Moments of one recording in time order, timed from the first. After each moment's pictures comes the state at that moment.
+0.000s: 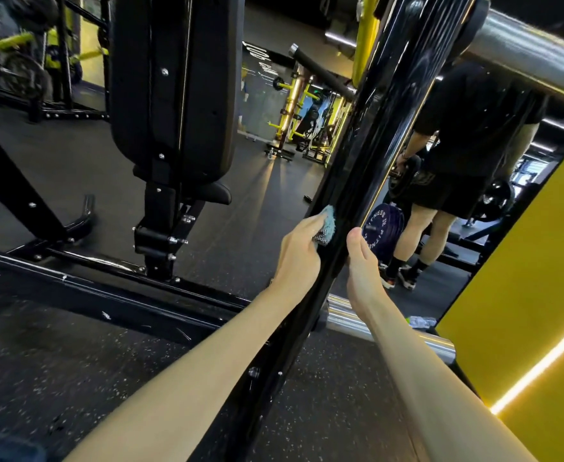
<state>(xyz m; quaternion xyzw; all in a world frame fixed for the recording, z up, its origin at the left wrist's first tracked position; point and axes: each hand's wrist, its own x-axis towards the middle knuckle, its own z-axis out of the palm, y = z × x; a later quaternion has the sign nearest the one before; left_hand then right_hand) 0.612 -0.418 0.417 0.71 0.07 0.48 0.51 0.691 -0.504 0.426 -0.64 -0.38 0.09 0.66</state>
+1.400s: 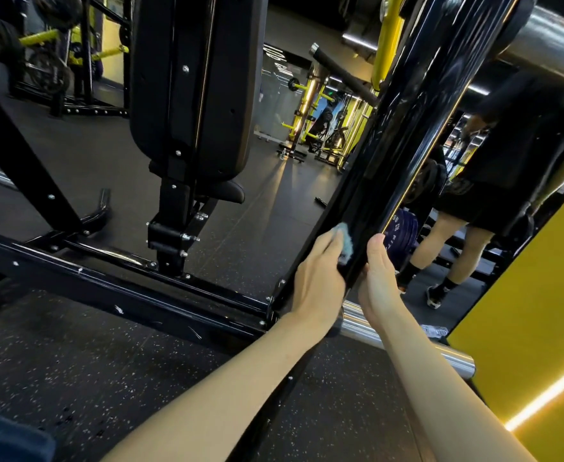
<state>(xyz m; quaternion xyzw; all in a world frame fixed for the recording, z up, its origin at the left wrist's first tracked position) 0.617 -0.437 0.391 0.75 0.14 0.49 0.42 0.687 -0.502 0.423 -0.60 -0.37 0.12 0.69</state>
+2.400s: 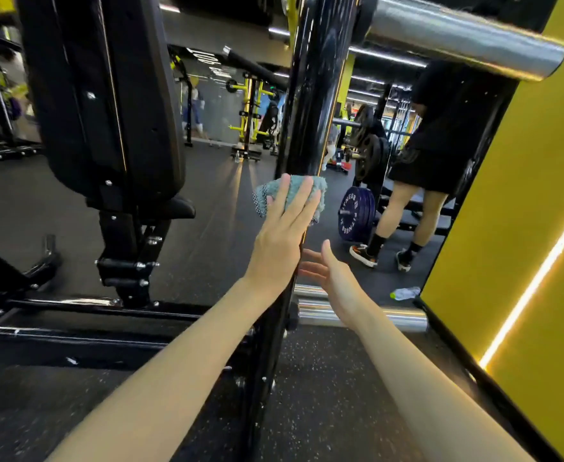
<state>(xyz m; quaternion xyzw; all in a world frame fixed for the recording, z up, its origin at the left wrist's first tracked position) 0.649 -0.420 0.435 0.79 -0.05 0.60 0.10 0.707 -0.538 0.415 -0.70 -0.26 0.19 0.64</state>
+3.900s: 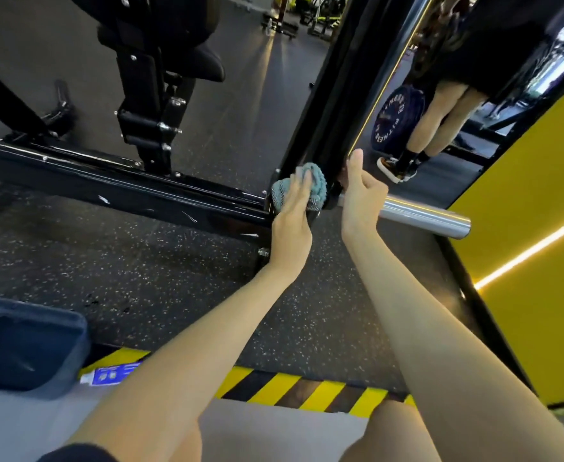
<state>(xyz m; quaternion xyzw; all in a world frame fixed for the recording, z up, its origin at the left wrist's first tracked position) 0.607 -0.462 0.255 0.77 0.14 0.48 0.41 0.657 -0.514 0.339 -0.70 -0.19 -0.05 0.69</state>
